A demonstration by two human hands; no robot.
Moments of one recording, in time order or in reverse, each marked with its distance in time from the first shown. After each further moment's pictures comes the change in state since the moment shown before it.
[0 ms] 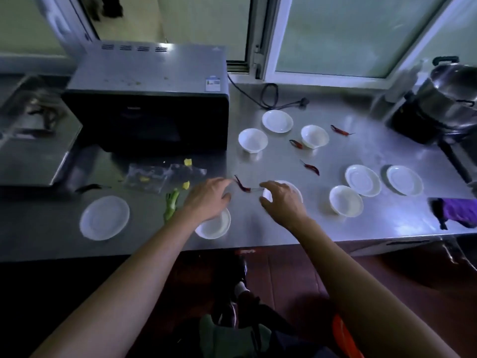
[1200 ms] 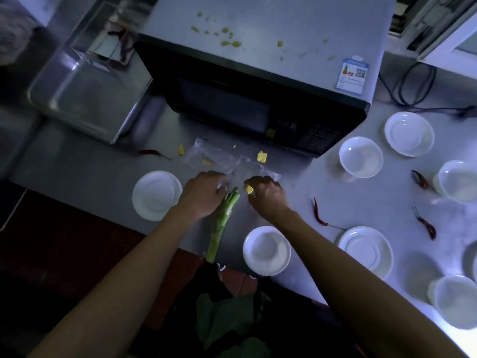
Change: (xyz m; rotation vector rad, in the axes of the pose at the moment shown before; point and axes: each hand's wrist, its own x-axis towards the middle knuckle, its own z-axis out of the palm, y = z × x) left_hand 0.015 -0.193 -0.011 -0.114 -0.088 -0.503; right_hand 0.184 -0.129 0.166 -0.074 -0.421 -0.375
